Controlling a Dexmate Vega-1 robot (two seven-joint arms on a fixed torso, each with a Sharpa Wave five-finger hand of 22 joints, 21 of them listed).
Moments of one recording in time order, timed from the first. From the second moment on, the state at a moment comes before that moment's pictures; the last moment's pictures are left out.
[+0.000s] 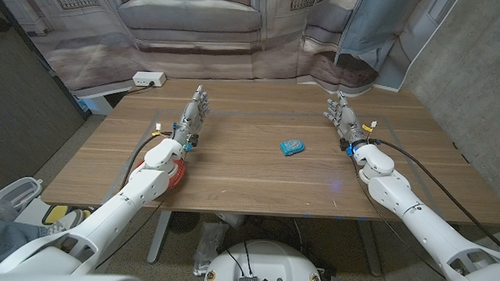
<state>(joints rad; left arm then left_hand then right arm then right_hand) 0.85 0.51 0.37 -1.32 -0.66 -0.28 -0.03 0.20 -0.04 0.12 0.11 0.30 -0.17 0.04 0.20 0.18 -0.17 -0.03 0.21 0.18 -0.17 0.00 0.19 0.18 -0.17 -0.03 0.21 0.18 -0.87 -0.49 -0.33 -1.34 0.60 0.24 0.01 0.19 -0.03 0.10 0.07 0.27 0.18 0.08 0.20 0.18 0.06 0.06 0.24 0.17 0.01 0.01 0.22 0.18 0.08 -0.04 0.46 0.17</state>
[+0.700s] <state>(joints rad) 0.88 0.52 0.35 -1.38 -0.66 -0.28 0.04 0.27 0.00 0.13 0.09 0.32 -0.14 0.04 0.22 0.18 -0.13 -0.02 0.24 0.18 -0.13 0.00 0.21 0.18 -0.16 -0.04 0.24 0.18 -0.92 -0.39 -0.21 -1.39 0.48 0.15 0.06 0.19 -0.03 0.10 0.07 0.27 0.18 0.08 0.20 0.18 0.06 0.07 0.24 0.17 0.02 0.01 0.21 0.18 0.08 -0.04 0.46 0.18</state>
